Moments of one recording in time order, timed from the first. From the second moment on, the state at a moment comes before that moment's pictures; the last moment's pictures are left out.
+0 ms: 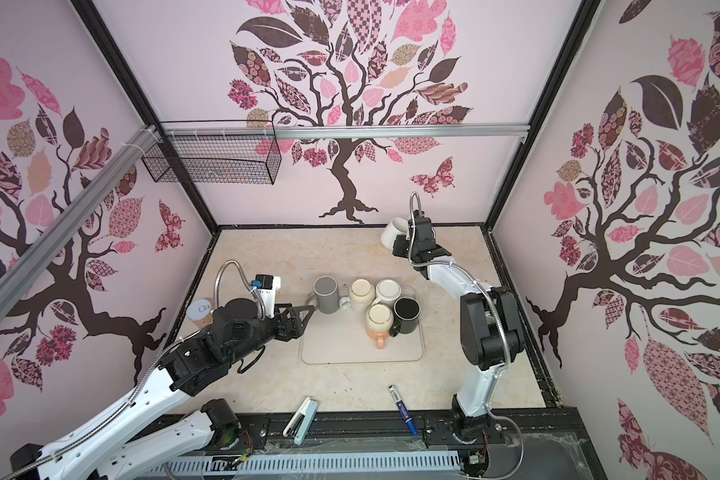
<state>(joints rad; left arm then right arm) -0.79 0.80 0.79 -0.44 -0.13 -0.55 0.23 1.82 1.34 -0.10 -0.01 0.37</state>
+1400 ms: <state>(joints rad) -0.77 0.77 0.74 -0.42 -0.11 -0.56 0.24 2.00 1.36 -0.11 0.19 0.19</state>
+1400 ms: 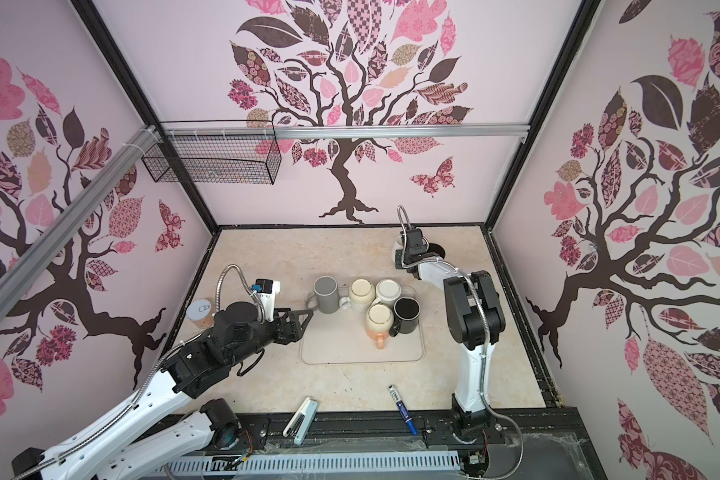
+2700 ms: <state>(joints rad) -0.76 0.86 0.70 -0.40 -0.17 -0.56 0.29 1.55 1.10 -0.13 0.24 0.31</state>
